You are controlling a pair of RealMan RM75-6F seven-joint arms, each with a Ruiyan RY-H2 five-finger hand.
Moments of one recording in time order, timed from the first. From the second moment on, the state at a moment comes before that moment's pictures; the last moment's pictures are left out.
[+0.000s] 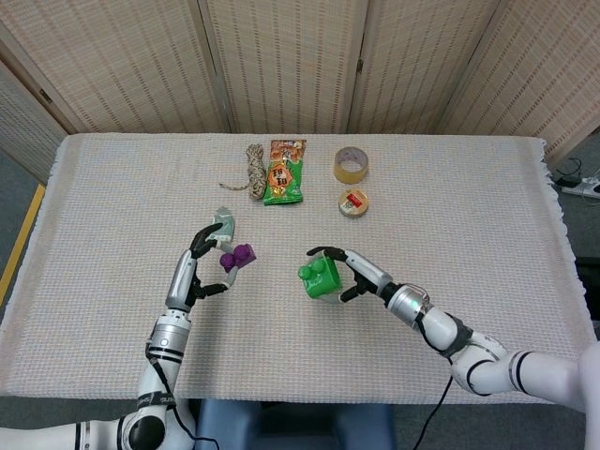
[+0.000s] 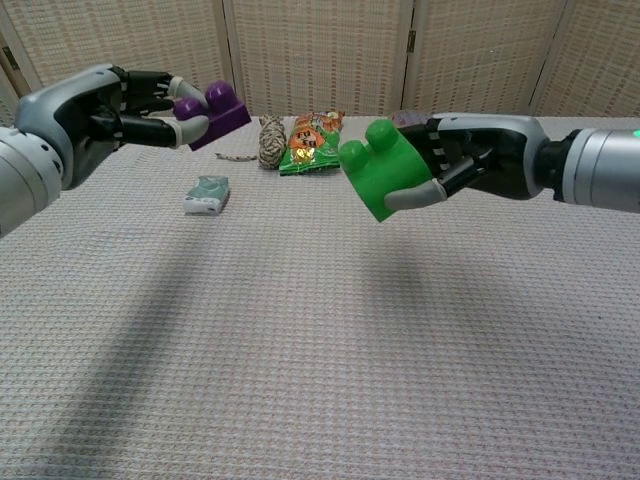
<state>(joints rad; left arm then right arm) -0.55 -1.67 -0.36 -1.79 0.99 1.27 -0.12 0.86 -1.37 0.05 -1.45 -1.44 0.82 1.02</state>
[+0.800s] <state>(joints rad) -0.56 -1.84 -0.24 -1.39 1.13 1.12 -0.22 0.63 -1.33 -0.01 -1.56 -1.05 0.96 0.03</state>
